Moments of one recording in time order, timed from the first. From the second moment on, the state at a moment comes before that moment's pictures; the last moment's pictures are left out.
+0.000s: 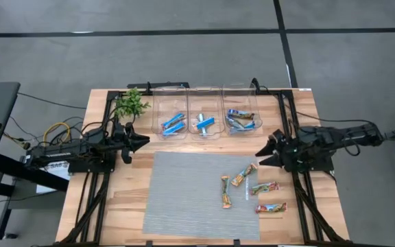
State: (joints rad) left arm 0.13 0.01 0.01 0.03 -0.01 -0.40; right arm 0.17 0.29 0.33 -0.31 -0.15 0.69
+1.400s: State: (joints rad) left arm 0.13 0.01 0.01 0.03 -0.01 -0.40; right arm 0.35 1.47 0.84 -0.74 0.10 -0.27
